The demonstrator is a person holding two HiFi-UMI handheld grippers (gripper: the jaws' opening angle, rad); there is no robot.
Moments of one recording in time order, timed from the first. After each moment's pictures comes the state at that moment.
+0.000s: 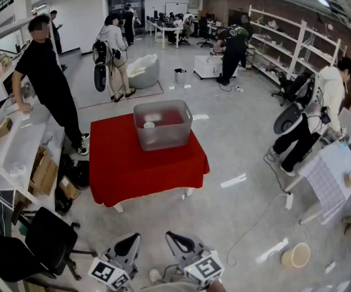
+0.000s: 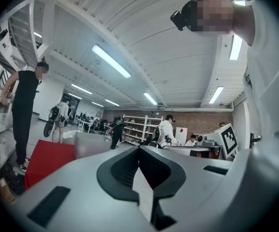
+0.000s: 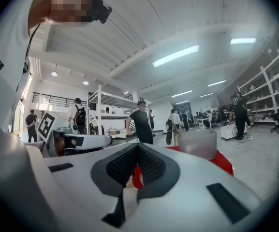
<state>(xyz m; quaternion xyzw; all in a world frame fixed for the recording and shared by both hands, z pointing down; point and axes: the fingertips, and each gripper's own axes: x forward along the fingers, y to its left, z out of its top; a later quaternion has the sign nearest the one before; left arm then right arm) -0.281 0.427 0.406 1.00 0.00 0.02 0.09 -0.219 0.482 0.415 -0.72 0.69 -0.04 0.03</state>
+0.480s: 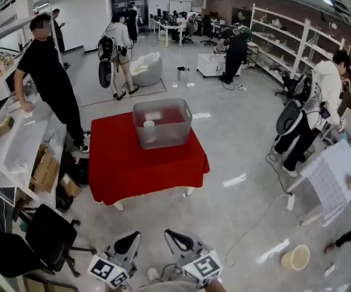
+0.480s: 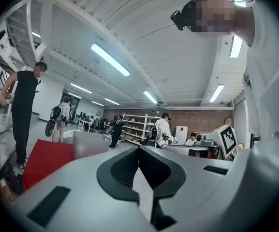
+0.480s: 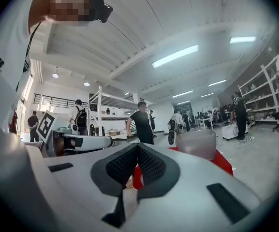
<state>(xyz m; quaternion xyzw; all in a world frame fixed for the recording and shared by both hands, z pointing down) -0.261 0.437 0.403 1.00 0.00 0.02 0.09 -0.200 0.487 0.409 -0.72 0.69 -0.04 0.04</state>
